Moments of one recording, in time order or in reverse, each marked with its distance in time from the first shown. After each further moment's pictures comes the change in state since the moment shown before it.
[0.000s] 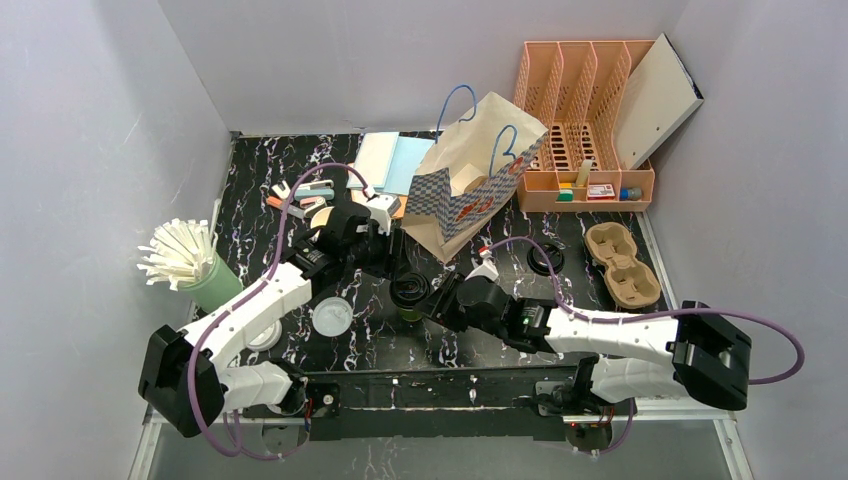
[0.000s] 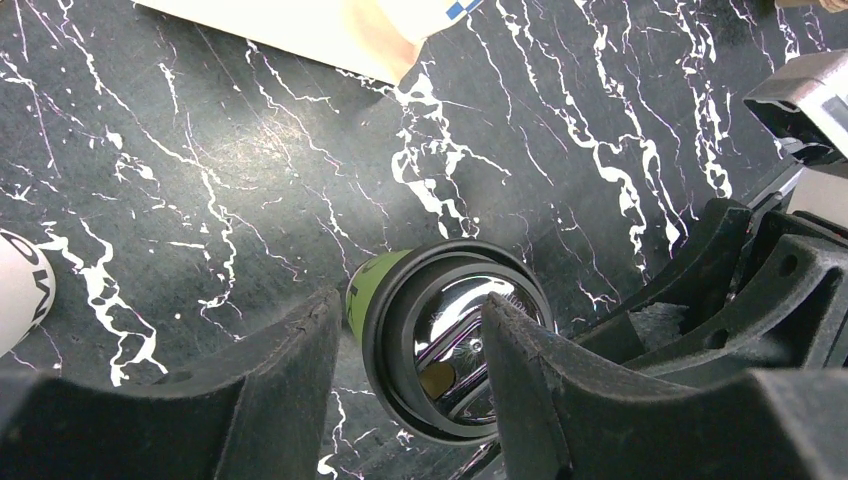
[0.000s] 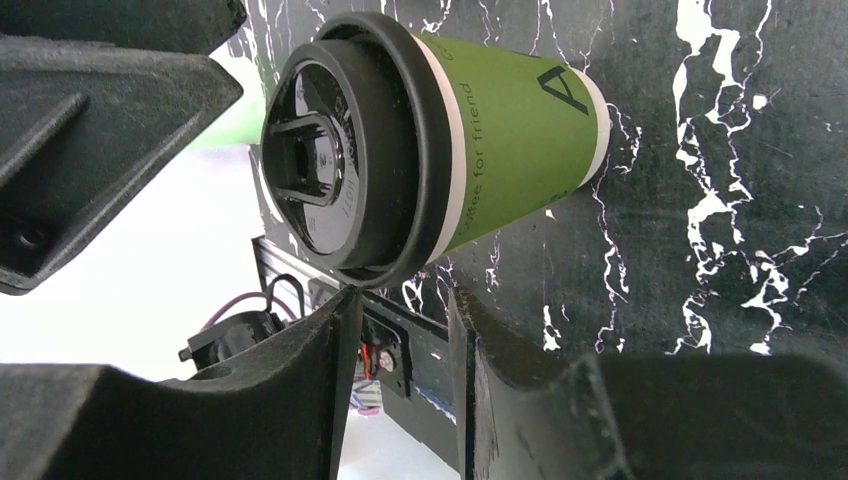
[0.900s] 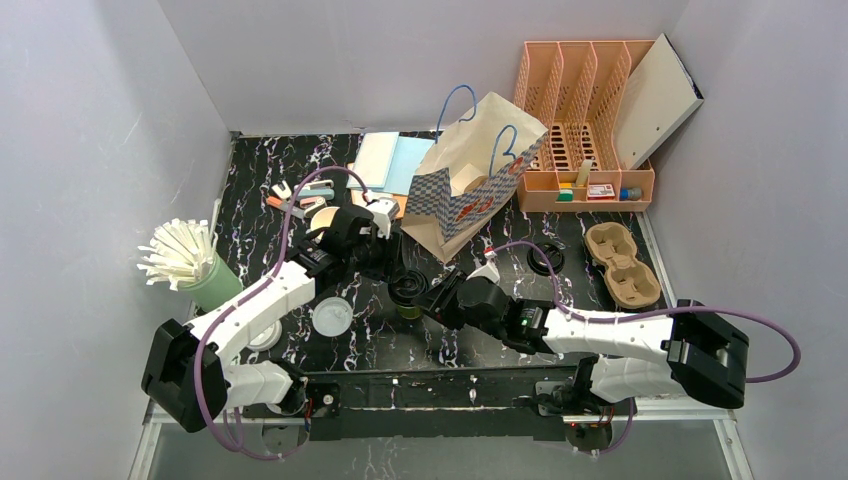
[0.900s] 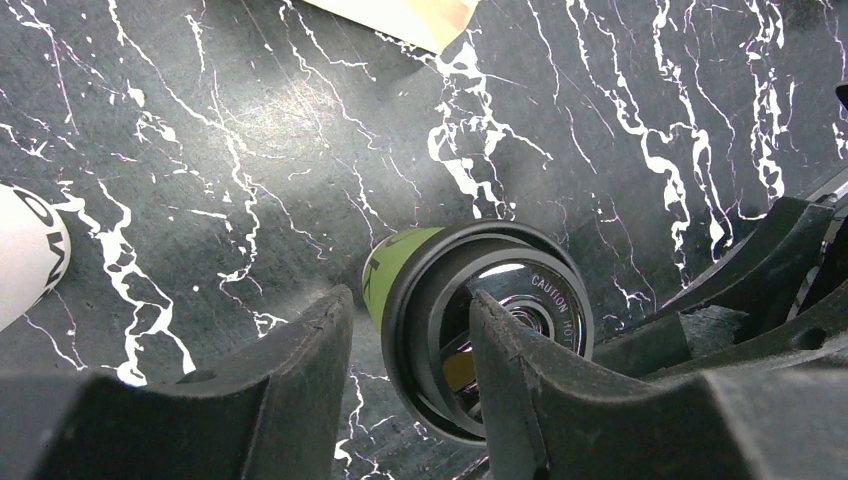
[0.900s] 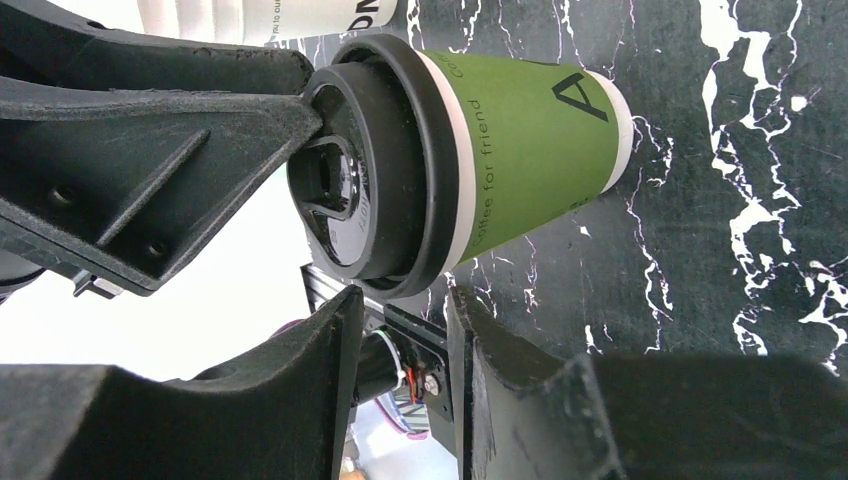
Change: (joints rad) left arm 0.001 0.029 -0.013 -0.029 -0.054 0.005; right arm 0.000 0.019 -0.018 0.080 0.047 0.105
